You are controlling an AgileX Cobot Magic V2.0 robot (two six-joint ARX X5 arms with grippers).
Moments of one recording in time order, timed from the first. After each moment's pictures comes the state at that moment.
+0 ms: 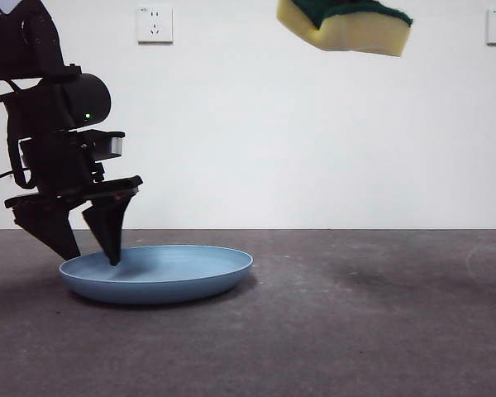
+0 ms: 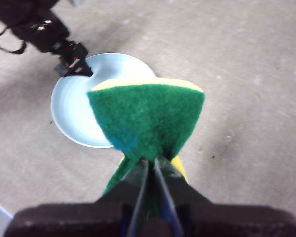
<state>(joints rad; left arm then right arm) -0.23 1.90 1.32 -0.61 0.12 0.02 0.74 1.17 1.24 -0.78 0.14 0.08</state>
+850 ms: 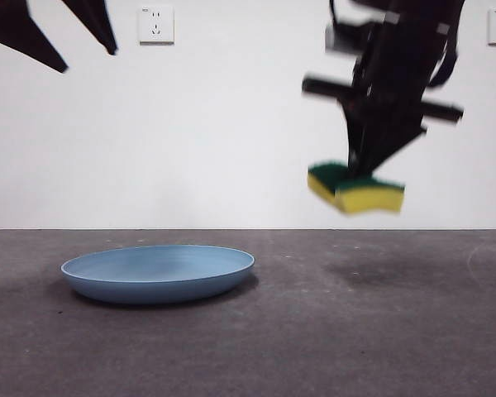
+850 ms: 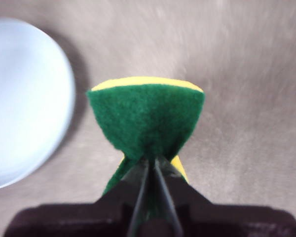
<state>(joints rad) -0.28 1.23 1.23 -0.66 0.16 -0.05 0.48 1.61 1.24 -0.62 0.03 0.17</state>
